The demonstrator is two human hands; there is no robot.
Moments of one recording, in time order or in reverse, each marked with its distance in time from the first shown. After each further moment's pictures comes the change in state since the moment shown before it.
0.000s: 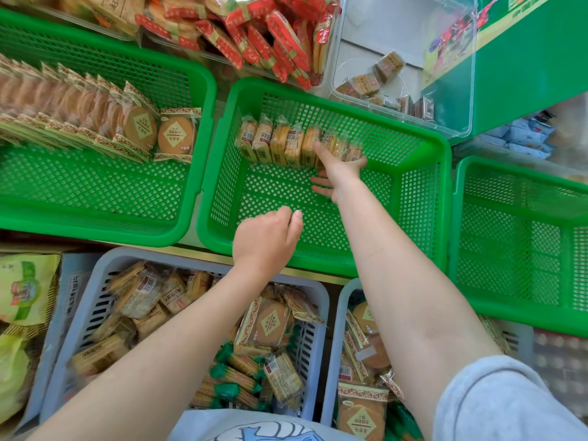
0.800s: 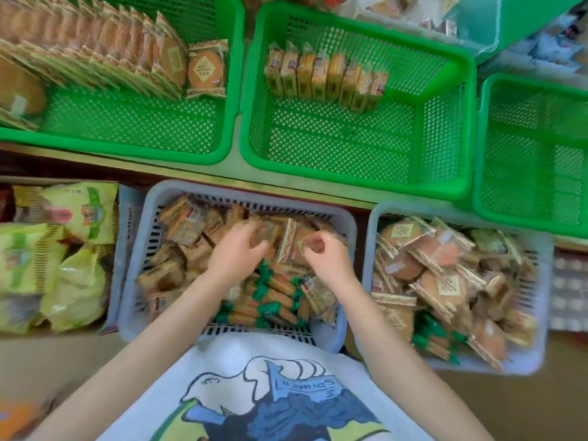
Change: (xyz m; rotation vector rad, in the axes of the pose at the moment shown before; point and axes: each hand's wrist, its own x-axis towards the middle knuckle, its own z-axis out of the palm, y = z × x) left_hand -0.166 -0.089 -0.029 -0.338 -0.630 -0.418; right_hand -0.206 0.221 -0.042 -0.774 -0.202 -0.104
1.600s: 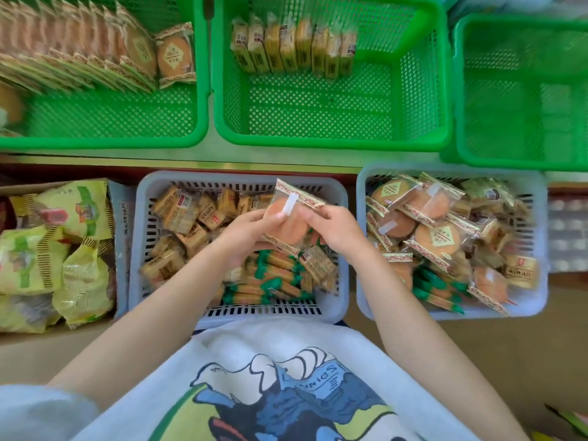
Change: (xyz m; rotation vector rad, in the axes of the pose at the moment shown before) left_hand -0.010 0.025 0.011 -0.692 -0.358 -0.134; right_hand -0.028 0.011 -0.030 0.254 -0.051 -0.125
